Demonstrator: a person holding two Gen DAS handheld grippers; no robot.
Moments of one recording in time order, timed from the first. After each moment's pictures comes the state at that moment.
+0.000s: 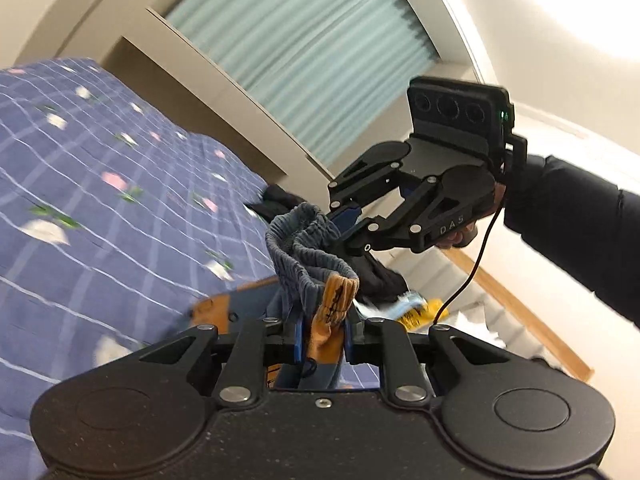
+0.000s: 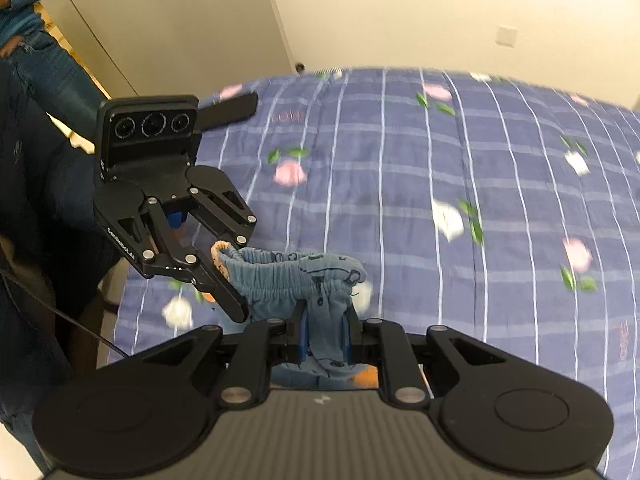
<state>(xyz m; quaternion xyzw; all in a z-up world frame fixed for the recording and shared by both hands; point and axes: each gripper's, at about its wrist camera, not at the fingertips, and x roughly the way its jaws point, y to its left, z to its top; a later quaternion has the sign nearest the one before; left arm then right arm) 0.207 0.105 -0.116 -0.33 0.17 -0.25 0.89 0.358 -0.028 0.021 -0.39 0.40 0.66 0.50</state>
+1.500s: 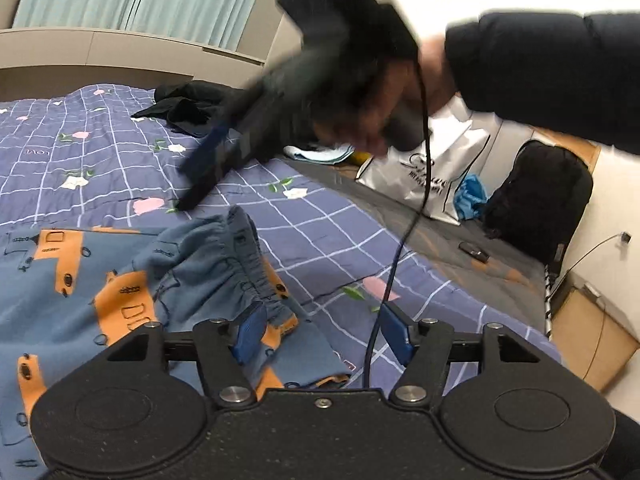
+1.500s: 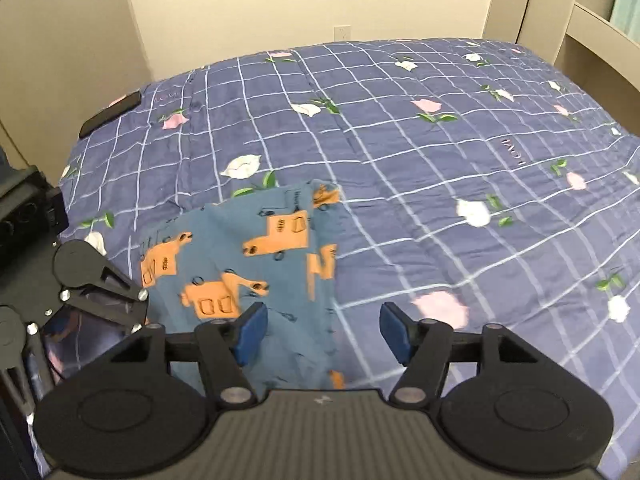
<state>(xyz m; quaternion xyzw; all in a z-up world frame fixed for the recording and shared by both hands) 0.196 -0.093 -0.157 -0.08 0.26 -0.36 0.89 0.365 -0.238 -0.059 -0.29 0.38 0.54 0.69</state>
